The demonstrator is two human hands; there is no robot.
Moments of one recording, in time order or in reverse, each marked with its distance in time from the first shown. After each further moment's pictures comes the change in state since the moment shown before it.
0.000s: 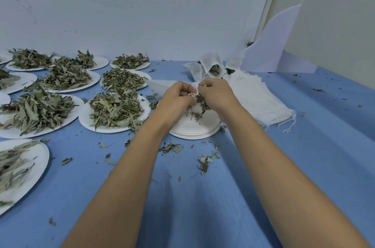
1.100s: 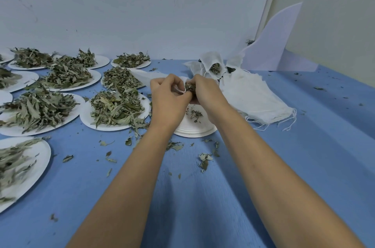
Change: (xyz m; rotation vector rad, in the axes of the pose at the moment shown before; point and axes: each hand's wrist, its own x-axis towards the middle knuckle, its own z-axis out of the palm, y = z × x) left_hand -0.001 -0.010 0.004 0.199 0.370 0.243; right_hand -0.006 -0.015 0.020 0.203 -0.058 0.124
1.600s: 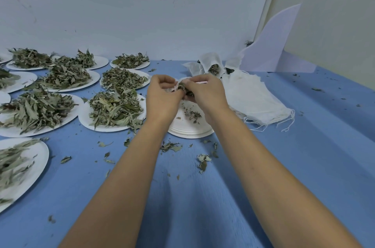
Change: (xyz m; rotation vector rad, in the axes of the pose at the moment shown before) left_hand 0.007 -0.004 -0.004 -0.248 0.043 -0.210; right_hand -0.006 0.003 0.001 0.162 0.137 -0.053
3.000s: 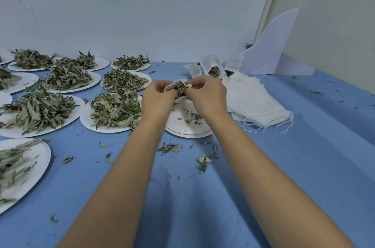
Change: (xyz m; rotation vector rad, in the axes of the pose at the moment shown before) left_hand 0.002 0.009 -0.007 -0.046 0.032 -0.180; right_hand -0.003 0.000 -0.003 -0.355 0.068 -0.253
